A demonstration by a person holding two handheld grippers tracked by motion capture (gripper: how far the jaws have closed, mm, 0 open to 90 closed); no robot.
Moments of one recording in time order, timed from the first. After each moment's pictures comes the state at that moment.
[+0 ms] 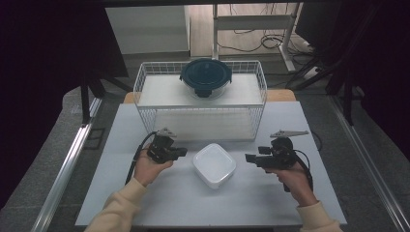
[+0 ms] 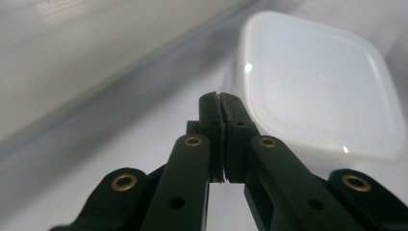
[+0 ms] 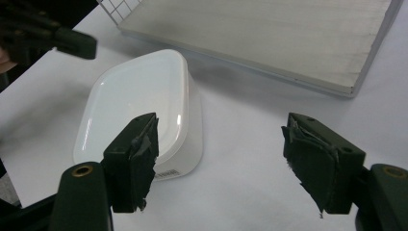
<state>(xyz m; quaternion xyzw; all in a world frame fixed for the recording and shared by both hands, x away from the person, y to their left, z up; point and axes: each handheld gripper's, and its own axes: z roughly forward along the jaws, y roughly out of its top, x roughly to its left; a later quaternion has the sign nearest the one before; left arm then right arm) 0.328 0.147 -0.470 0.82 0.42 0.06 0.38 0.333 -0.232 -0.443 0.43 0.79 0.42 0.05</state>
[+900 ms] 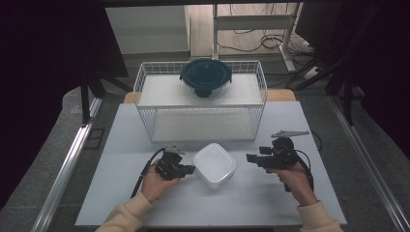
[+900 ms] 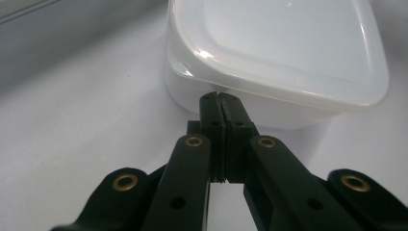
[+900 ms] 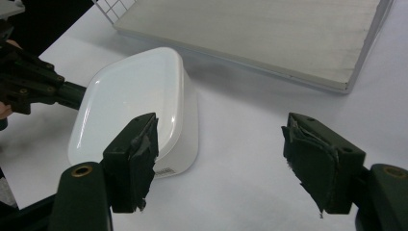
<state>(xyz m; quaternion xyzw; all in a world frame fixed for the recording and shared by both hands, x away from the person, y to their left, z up) 0.308 0.119 -0.504 0.83 0.41 0.01 0.37 0.335 -0.236 -0.445 0.44 0.79 0.42 0.05</state>
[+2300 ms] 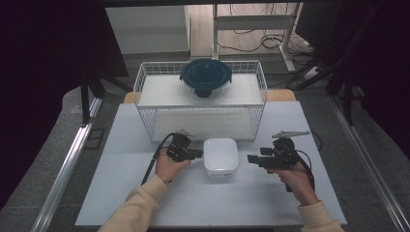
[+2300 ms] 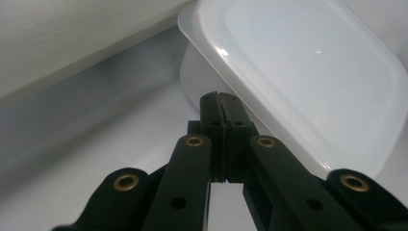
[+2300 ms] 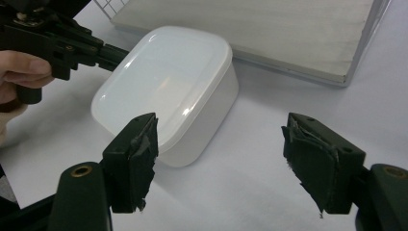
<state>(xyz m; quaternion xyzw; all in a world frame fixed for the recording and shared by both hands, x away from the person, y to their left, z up) 0.360 0.101 -0.500 0.81 0.44 0.00 0.39 0.337 -0.239 -0.448 0.44 0.79 0.41 0.04</state>
